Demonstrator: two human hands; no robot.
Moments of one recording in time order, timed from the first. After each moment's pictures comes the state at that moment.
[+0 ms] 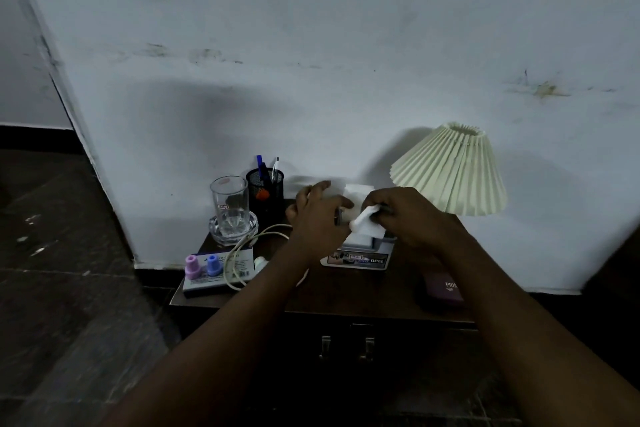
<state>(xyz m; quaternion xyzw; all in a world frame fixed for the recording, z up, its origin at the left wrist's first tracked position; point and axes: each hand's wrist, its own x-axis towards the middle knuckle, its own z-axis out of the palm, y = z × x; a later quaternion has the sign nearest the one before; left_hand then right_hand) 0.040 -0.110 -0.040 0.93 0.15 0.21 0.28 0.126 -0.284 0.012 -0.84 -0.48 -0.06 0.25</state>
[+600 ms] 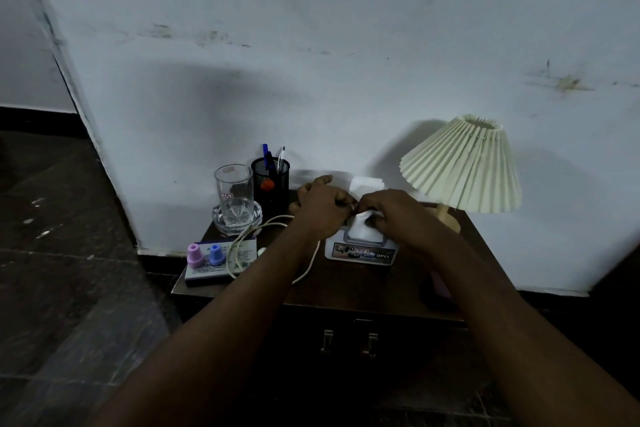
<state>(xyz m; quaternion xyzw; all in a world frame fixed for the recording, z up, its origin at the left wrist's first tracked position) 0.040 -0.105 -0.023 0.90 0.17 0.16 0.38 0.141 -0.259 -0.016 -0.83 -0.53 -0.06 0.17</state>
